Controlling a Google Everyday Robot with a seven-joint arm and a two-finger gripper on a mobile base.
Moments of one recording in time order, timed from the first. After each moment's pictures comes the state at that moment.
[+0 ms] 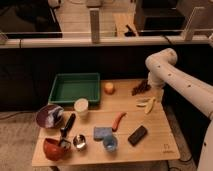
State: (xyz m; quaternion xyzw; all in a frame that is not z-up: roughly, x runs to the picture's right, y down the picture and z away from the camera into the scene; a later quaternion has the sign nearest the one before) arm 0.293 0.008 0.813 -0.27 0.06 -0.11 0.96
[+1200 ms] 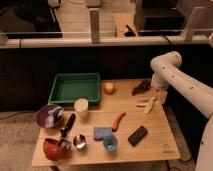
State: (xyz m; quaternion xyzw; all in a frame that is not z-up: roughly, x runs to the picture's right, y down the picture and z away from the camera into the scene) arm 0.317 0.021 0.831 -0.27 0.04 -0.10 0.96
